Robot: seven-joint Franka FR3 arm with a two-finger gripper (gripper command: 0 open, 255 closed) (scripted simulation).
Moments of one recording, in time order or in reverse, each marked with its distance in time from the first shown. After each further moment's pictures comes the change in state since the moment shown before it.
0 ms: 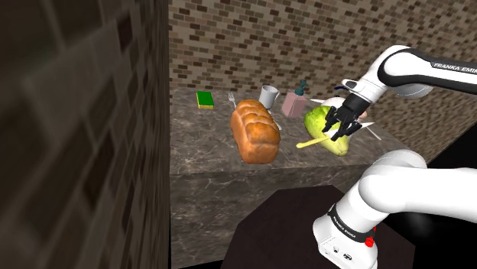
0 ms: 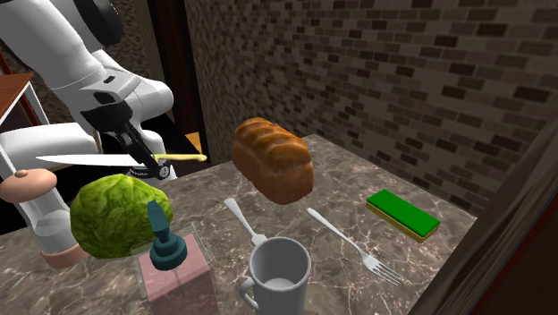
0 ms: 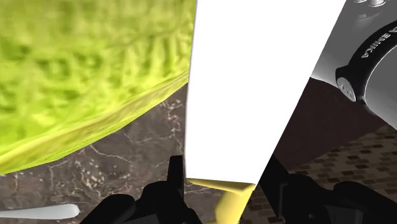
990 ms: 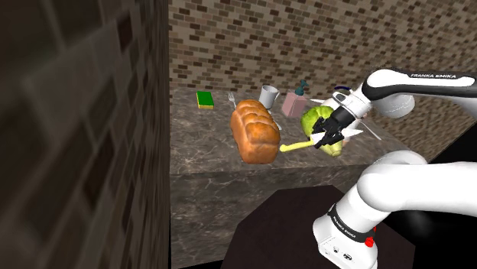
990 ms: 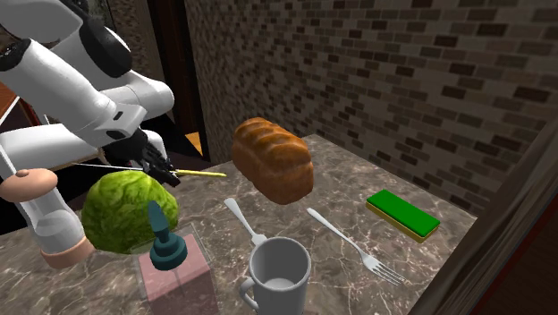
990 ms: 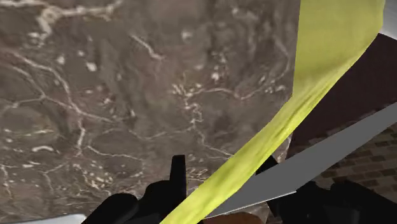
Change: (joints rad) arm -0.041 0.120 -0.086 -0.124 0.166 0.251 -0.101
